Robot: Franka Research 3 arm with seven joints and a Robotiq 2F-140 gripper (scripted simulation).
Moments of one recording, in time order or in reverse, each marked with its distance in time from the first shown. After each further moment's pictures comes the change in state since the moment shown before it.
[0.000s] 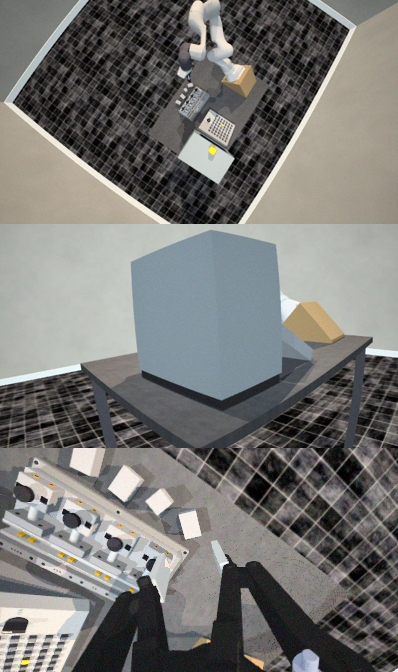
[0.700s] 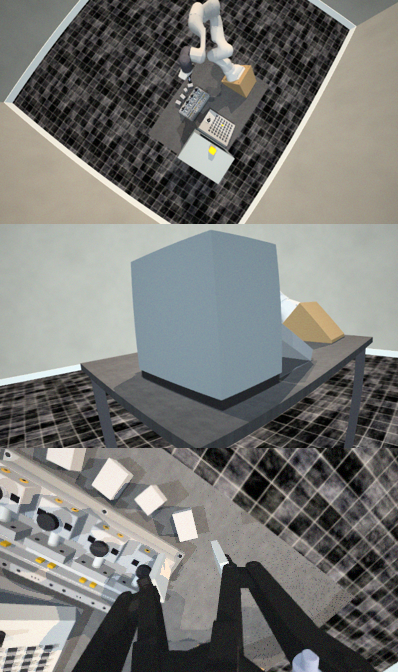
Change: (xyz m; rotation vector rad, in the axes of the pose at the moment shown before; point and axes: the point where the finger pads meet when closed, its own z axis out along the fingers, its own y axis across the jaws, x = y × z) arm -0.006 0.005 0.039 -0.017 -0.016 -0.003
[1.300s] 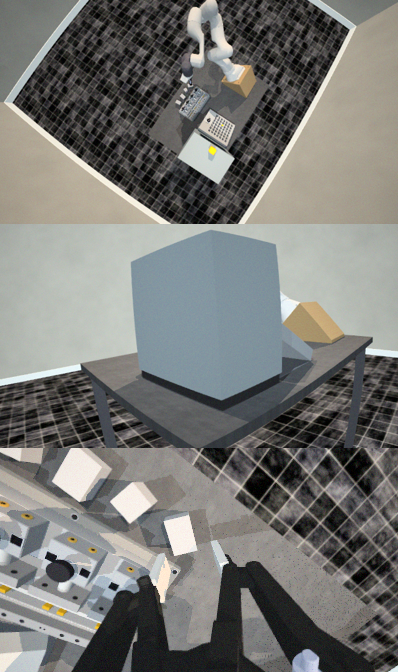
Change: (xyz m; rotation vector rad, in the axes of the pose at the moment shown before) arm -0.003 0.004 0.087 -0.009 -0.013 -0.005
